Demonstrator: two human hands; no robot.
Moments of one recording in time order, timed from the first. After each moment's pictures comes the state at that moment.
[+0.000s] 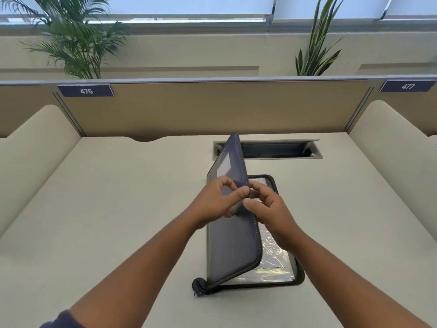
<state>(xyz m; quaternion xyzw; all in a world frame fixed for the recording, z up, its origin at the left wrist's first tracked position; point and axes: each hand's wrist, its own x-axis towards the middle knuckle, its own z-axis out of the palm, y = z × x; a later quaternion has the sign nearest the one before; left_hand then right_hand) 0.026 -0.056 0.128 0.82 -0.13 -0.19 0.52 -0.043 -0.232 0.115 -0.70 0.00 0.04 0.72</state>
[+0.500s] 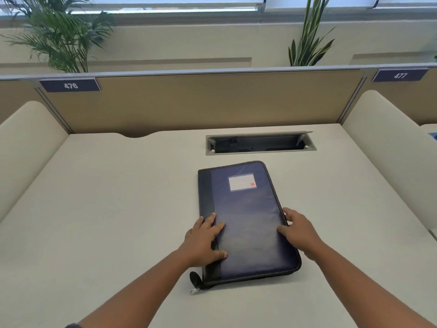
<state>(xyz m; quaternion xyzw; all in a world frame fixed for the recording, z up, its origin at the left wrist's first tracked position) -0.010 -0.026 -0.007 0.93 -0.22 -0.26 0.14 -0.066 -0.322 0.026 -0.86 0.21 0.09 0.46</state>
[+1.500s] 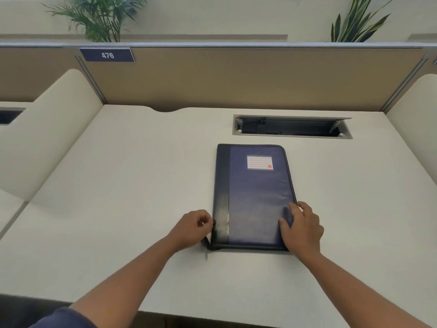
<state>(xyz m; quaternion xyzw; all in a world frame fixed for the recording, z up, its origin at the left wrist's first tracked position) -0.042 0.057 -0.011 0.88 -0.03 -0.23 0.42 -0.085 -0.261 -0.031 -0.95 0.20 0.00 0.22</state>
